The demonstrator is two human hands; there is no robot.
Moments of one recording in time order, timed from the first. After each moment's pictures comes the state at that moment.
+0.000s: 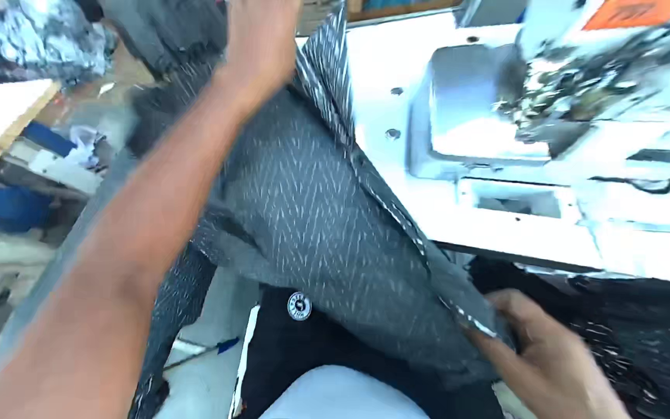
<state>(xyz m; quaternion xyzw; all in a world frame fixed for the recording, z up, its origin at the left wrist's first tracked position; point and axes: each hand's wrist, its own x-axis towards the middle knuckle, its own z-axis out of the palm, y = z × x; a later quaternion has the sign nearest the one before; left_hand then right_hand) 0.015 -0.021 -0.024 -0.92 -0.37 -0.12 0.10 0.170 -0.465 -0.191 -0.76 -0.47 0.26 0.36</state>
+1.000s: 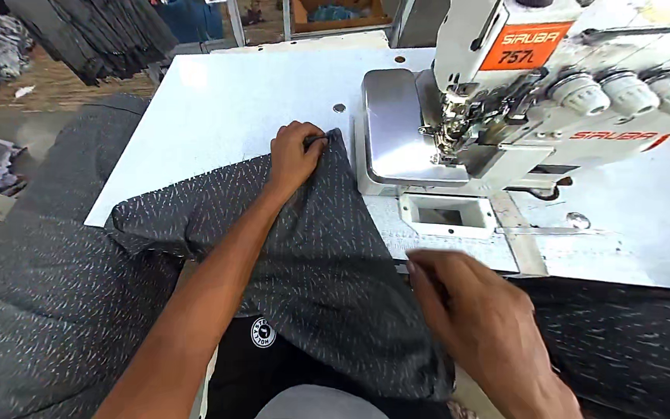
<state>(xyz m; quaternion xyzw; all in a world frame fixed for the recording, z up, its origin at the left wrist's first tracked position) 0.102 -0.071 -0.203 -0.86 -0.29 -0.31 -0.27 0.183 -0.394 -0.160 -0.76 -0.59 -0.08 0.26</state>
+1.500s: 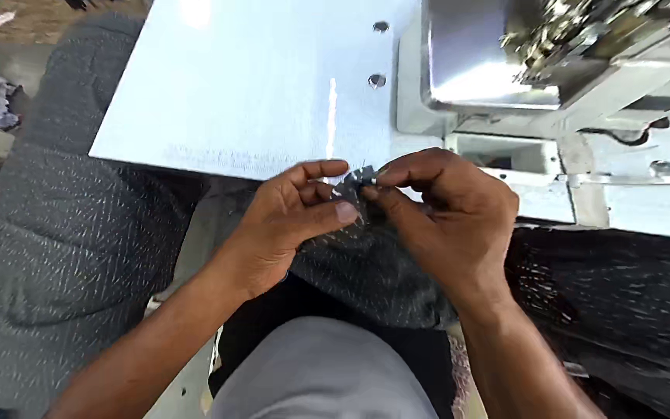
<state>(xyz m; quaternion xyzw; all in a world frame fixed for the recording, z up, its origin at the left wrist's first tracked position) -0.057 -0.241 -0.128 -0.49 -0.26 -0.23 -0.80 0.136 -0.326 -0.154 -0.54 -0.60 0.14 0.57</state>
